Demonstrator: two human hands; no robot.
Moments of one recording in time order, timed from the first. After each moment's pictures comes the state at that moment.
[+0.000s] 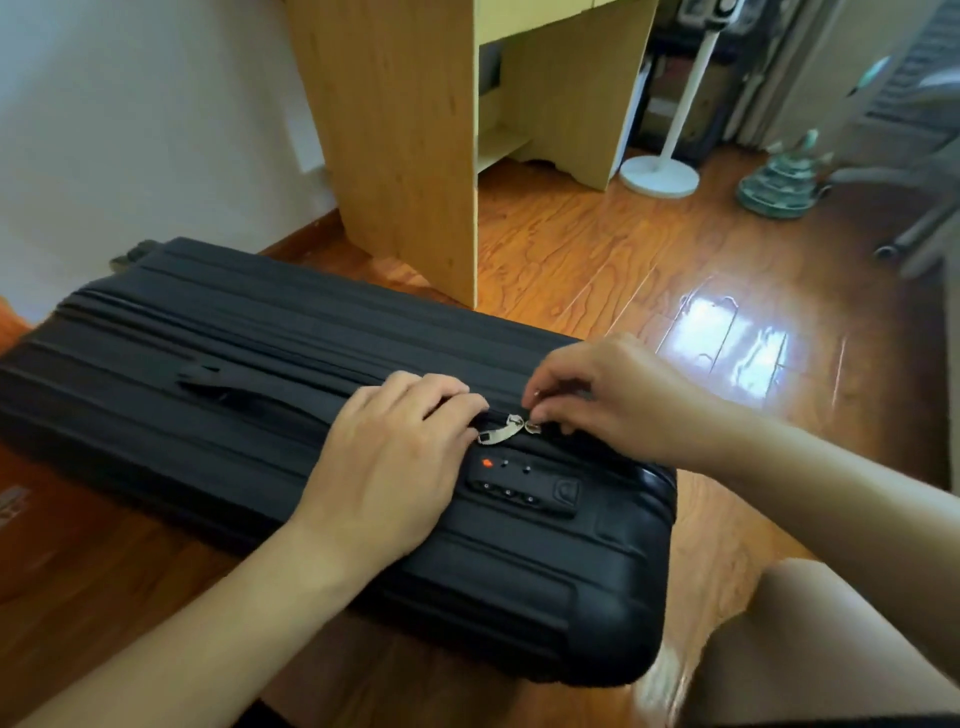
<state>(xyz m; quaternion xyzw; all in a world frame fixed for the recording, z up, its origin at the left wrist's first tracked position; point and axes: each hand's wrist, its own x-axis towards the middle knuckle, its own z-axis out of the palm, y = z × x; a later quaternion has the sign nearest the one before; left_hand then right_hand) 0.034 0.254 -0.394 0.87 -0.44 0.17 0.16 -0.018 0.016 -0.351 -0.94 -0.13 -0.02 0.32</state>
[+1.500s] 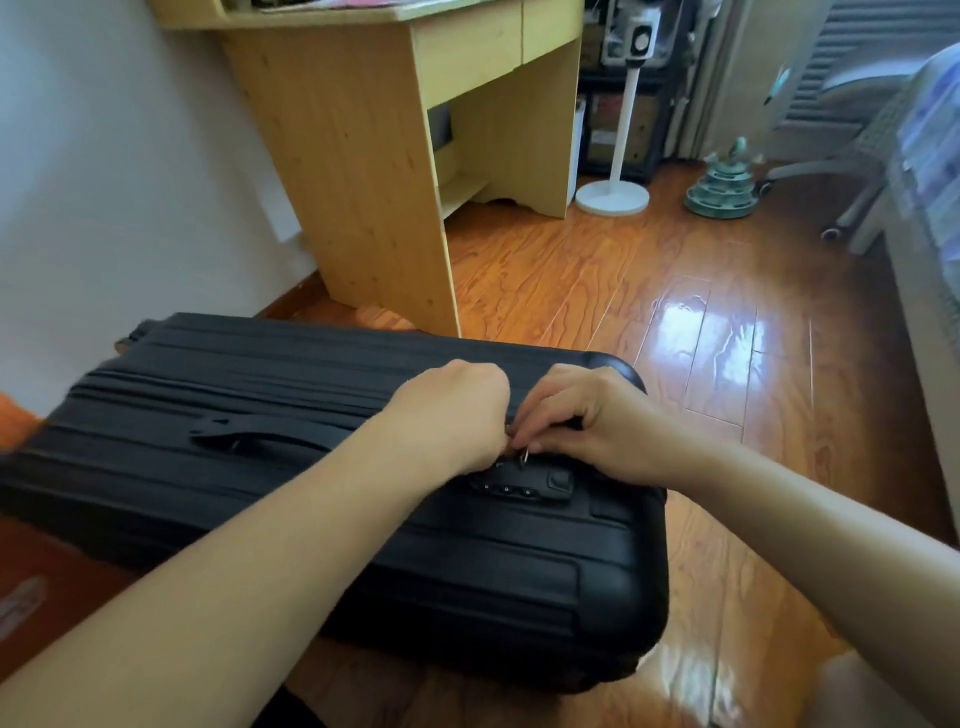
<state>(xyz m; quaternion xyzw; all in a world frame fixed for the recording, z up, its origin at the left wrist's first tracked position) 0.035 0.188 -0.318 0.91 -0.39 -0.12 0.00 -0.047 0.024 -0.382 -0.92 -0.16 -0.13 0.34</state>
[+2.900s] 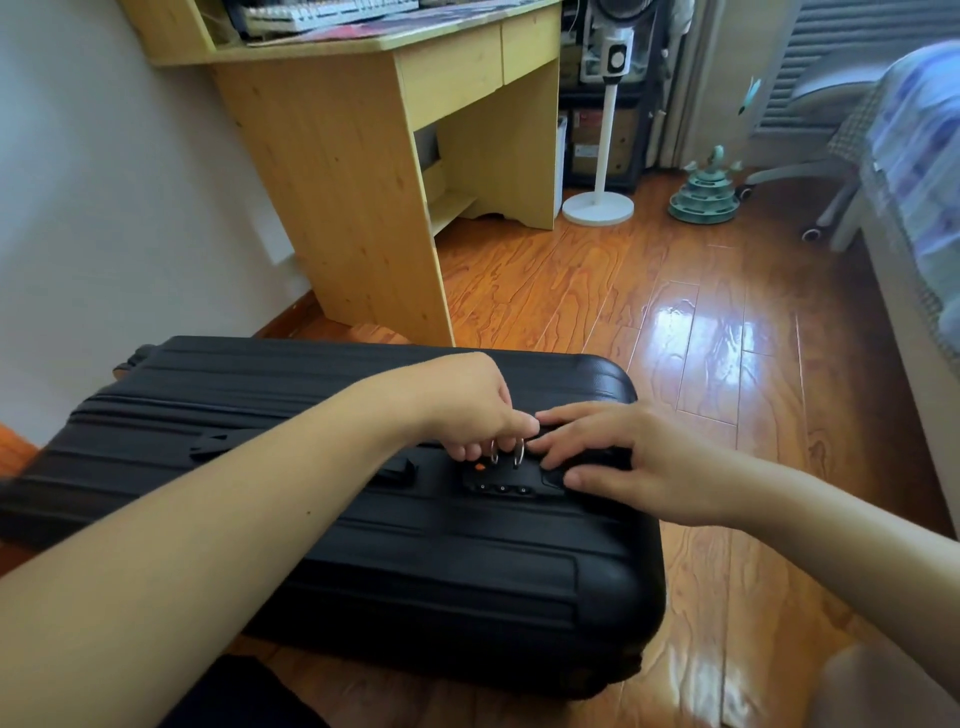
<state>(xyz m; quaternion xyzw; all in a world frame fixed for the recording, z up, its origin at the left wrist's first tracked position) 0.050 0.180 -0.305 0.87 -0.36 -0.31 0.13 -0.100 0.018 -0.377 -0.91 -0.10 -0.07 0.39</state>
